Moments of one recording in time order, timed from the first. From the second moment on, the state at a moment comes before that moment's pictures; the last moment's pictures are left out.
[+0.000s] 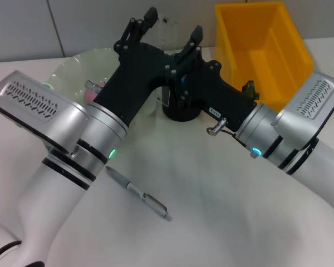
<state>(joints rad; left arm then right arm) -0.51 -2.08 2.52 0.73 -0.75 1.05 0.04 0.75 2.09 -0.34 0.22 -1.54 -1.37 0.31</state>
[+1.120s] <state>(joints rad) -0.40 -2.06 2.36 0.58 -0.29 1.20 -0.47 0.75 2.09 -0.21 0.11 -1.53 -1.33 0.39</state>
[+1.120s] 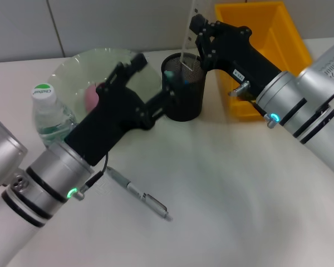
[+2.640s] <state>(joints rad) -0.37 -1.99 1.81 0.57 0.79 1.21 -1.11 0.88 2.09 -0.18 0.09 -1.53 -0.96 0.41</state>
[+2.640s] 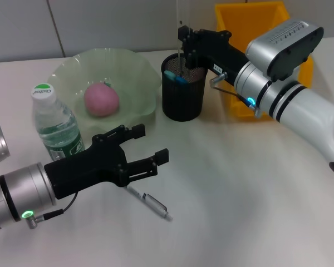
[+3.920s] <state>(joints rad) -0.37 -1.99 1.78 0.57 0.82 1.22 -1.10 0.85 2.09 -0.17 0.10 -1.53 -1.00 0.42</state>
